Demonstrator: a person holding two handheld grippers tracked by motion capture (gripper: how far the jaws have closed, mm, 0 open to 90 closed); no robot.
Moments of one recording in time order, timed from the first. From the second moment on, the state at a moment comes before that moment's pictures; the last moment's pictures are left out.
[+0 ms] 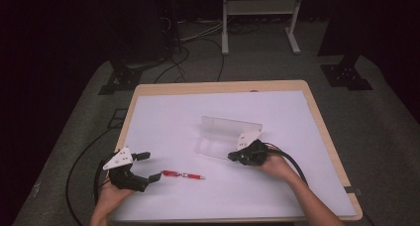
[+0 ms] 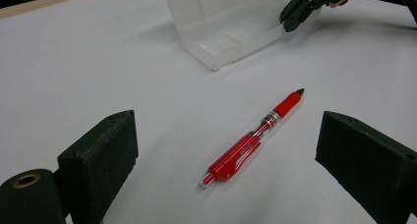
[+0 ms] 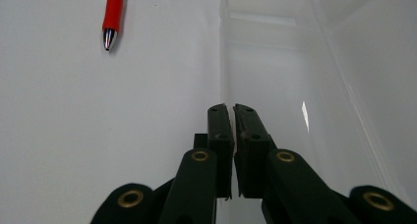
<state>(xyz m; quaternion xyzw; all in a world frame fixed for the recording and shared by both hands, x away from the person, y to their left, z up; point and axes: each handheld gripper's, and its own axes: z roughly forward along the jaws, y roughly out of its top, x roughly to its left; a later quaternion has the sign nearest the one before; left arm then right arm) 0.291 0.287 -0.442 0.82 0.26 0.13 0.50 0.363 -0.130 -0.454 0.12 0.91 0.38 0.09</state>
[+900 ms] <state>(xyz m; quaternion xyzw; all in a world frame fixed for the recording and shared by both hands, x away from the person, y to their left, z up) 0.291 0.284 -0.441 0.82 0.26 0.12 0.50 0.364 -0.134 -0.462 0.15 0.91 0.39 0.05</state>
